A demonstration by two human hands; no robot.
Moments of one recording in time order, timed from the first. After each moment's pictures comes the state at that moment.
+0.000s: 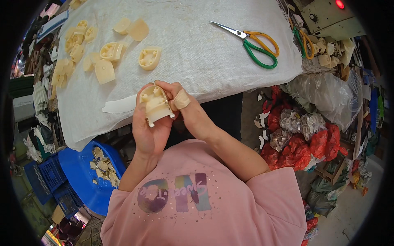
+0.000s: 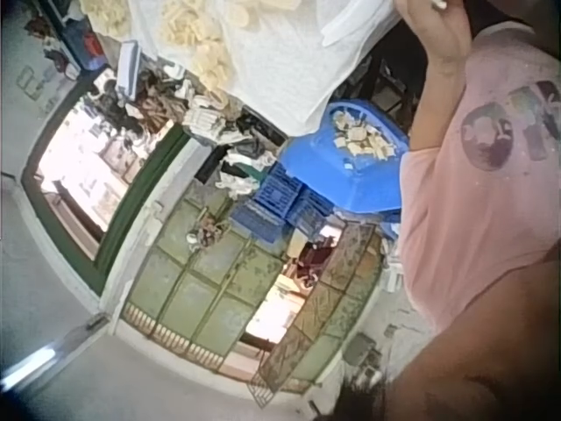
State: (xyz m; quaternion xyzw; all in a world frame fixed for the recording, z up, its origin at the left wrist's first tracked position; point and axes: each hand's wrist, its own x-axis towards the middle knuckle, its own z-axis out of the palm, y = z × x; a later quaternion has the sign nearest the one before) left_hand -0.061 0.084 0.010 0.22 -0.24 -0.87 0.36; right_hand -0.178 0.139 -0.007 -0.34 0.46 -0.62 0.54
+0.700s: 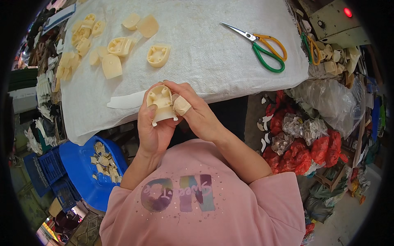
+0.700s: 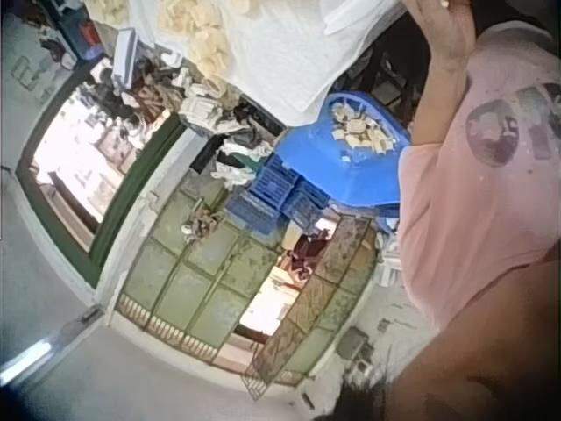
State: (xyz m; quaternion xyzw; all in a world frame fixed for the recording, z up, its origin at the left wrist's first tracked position) left_hand -0.053 0.082 0.008 0.22 -0.25 -0.88 0.34; right_hand -0.180 0.140 -0.002 -0.41 0.48 -0.58 0.52
